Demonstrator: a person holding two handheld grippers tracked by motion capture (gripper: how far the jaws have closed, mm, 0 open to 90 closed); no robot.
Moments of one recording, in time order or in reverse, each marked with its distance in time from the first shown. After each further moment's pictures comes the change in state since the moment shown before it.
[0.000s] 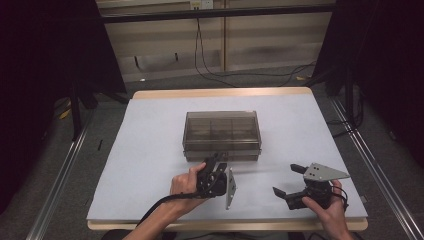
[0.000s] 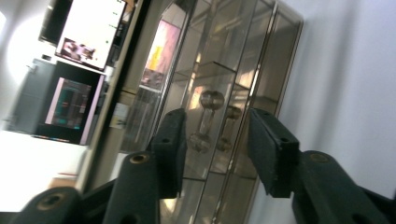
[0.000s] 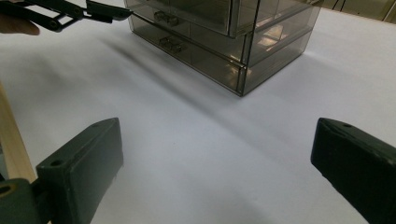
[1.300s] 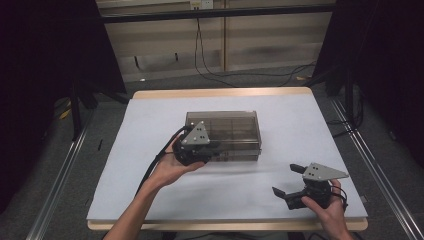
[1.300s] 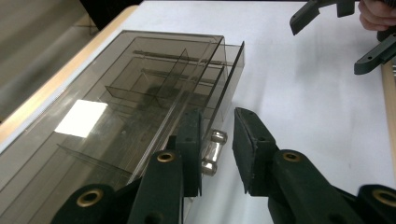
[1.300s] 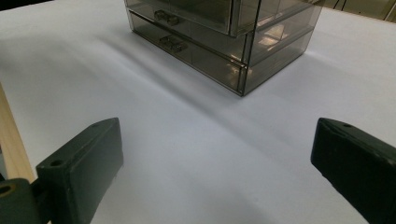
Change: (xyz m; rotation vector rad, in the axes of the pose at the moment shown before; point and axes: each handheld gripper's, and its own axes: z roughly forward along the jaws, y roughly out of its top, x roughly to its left) left arm 0.112 -0.029 0.009 -0.175 -0.616 -0.513; right arm 0.000 0.000 0.002 0.002 0.003 -0.006
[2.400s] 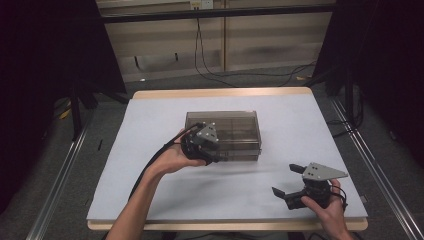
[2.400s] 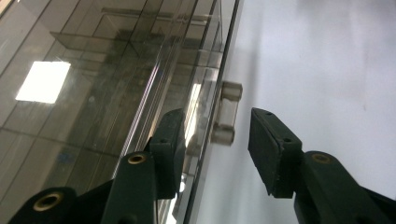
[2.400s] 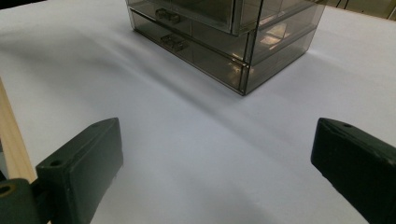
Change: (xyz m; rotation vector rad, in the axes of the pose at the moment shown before) left arm 0.022 -0.005 0.035 0.235 -0.120 0.053; right arm 0.000 0.000 0.001 0.006 0.007 0.003
